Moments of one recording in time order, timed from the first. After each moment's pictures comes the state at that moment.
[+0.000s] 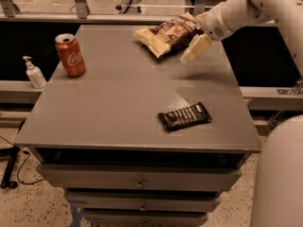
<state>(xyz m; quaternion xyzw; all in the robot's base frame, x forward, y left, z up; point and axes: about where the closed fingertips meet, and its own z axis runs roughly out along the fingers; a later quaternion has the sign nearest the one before) 0.743 -0.141 0.896 -0.57 0.72 0.10 0.39</state>
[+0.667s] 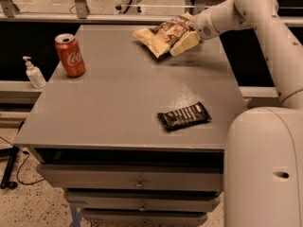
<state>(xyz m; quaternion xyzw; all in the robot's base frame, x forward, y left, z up) 0.813 -0.127 0.876 -0.50 0.74 0.14 0.44</state>
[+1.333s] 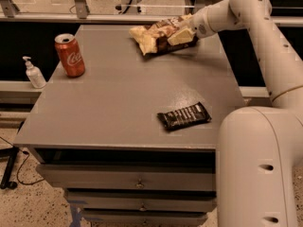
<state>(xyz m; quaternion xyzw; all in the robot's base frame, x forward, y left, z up) 0.836 -0.115 0.876 -0.48 0.74 0.15 0.46</state>
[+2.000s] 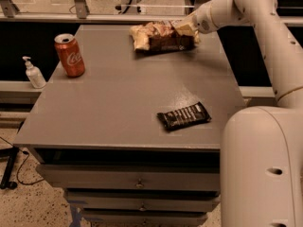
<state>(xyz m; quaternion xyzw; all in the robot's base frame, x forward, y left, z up) 0.830 -0.122 0.896 -0.48 0.73 0.14 0.47</state>
